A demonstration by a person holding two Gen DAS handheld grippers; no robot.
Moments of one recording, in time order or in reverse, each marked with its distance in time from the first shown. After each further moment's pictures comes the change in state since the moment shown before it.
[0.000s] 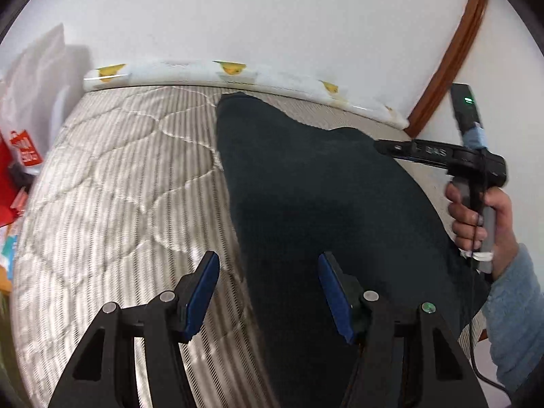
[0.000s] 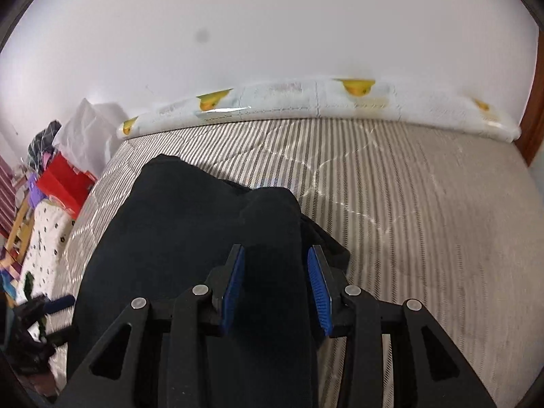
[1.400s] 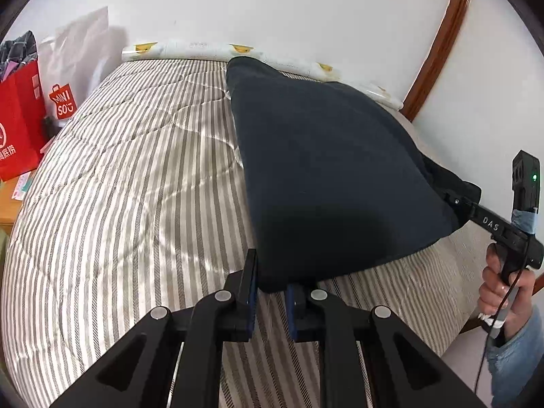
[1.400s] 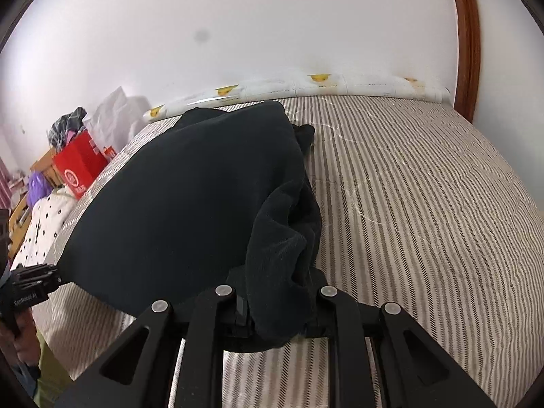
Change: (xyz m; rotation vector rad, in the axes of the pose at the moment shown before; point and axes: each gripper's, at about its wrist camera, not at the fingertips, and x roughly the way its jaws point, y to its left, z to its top) left arm -0.062 -0.032 -0.127 -0.025 -0.026 0.084; right arm -0.120 0.017 -0.206 0.003 -0.175 -0.064
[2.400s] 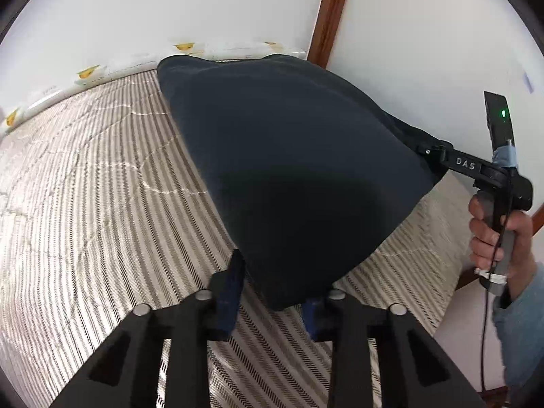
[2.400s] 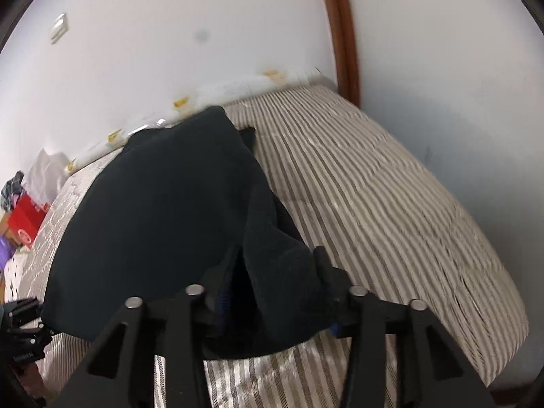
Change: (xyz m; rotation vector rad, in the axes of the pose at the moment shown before) left arm 0.085 -0.190 0.008 0.314 0.082 -0.135; right arm -0.052 -0.198 -0.014 0.258 -0.025 -0.206
